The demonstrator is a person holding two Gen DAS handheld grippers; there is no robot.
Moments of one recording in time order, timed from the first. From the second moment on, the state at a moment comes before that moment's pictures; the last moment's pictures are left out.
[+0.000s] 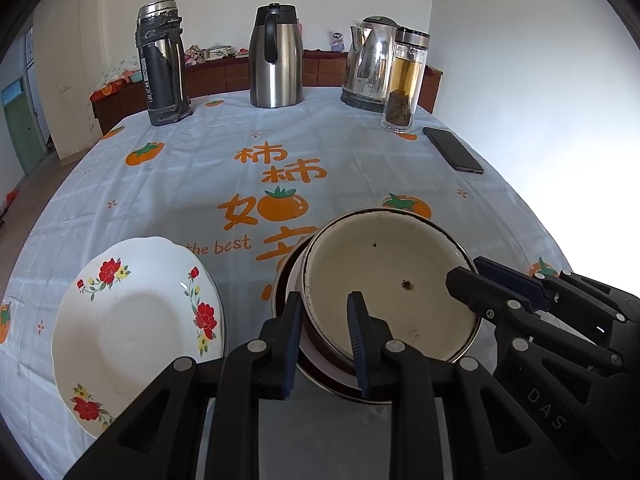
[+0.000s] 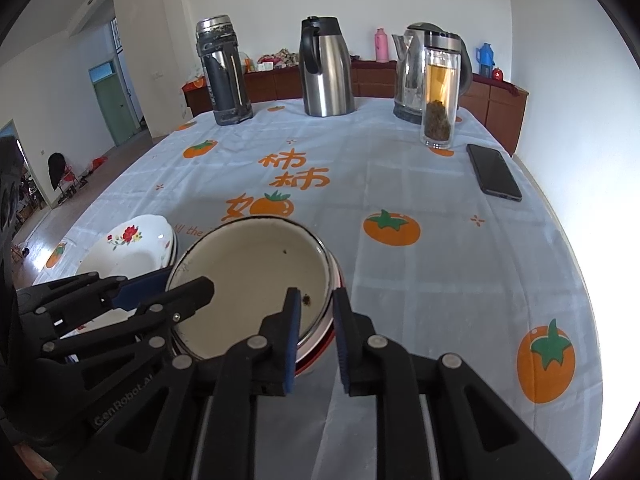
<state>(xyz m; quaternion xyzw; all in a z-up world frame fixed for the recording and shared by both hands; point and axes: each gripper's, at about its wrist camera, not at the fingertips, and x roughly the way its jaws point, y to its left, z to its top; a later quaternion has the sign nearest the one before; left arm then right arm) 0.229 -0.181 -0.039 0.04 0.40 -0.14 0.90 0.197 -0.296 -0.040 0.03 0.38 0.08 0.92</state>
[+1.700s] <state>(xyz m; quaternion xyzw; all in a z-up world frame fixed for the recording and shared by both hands) 0.212 -0.163 -0.029 0.02 0.39 -0.13 0.91 0.167 -0.312 -0.032 0.05 0.33 0.05 0.94</state>
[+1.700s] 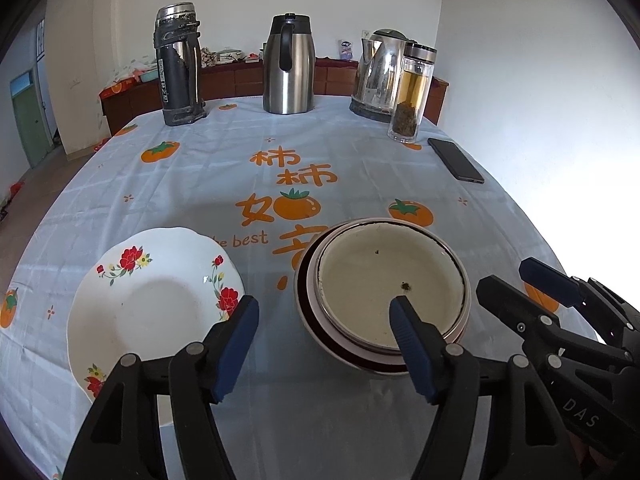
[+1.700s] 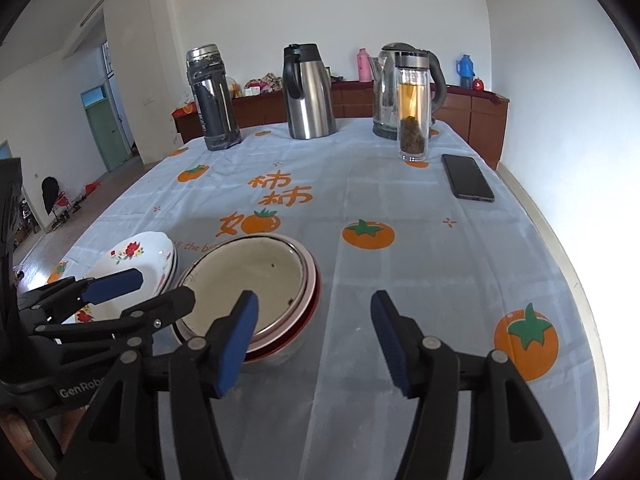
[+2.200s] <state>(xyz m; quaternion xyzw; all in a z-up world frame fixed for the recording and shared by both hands) 0.220 -0.161 -0.037 0.00 0.40 -0.14 0.90 0.175 -0.315 -0.032 0.06 0.33 0.06 0.94</state>
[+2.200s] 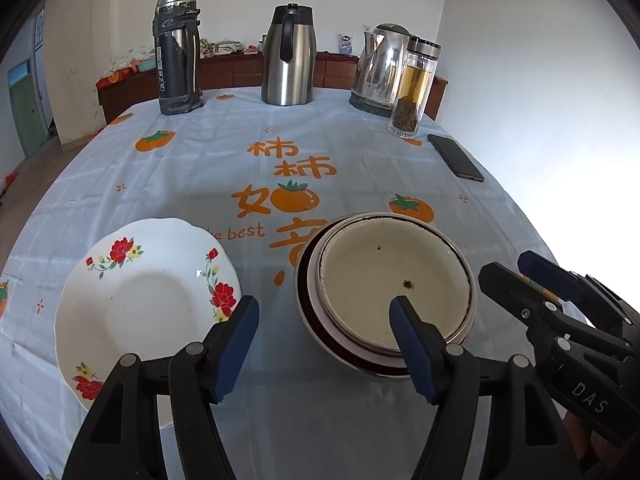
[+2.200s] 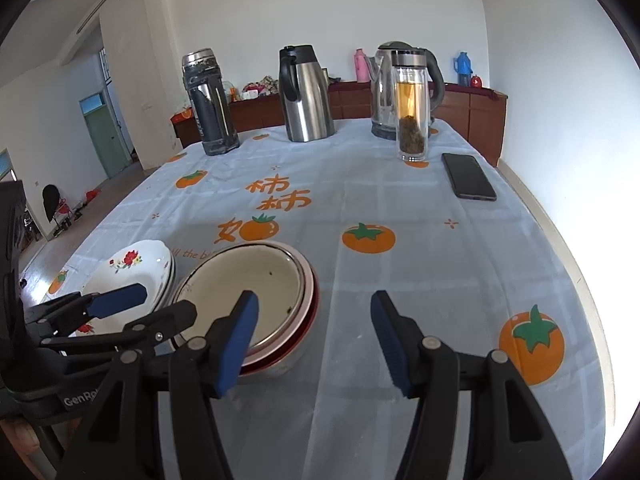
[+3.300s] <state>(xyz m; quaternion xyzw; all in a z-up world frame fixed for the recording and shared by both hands) 0.237 -0.172 -0.062 0.02 0.43 -0.14 0.89 0.206 -0.305 -0.063 0.09 0.38 0.07 0.92</state>
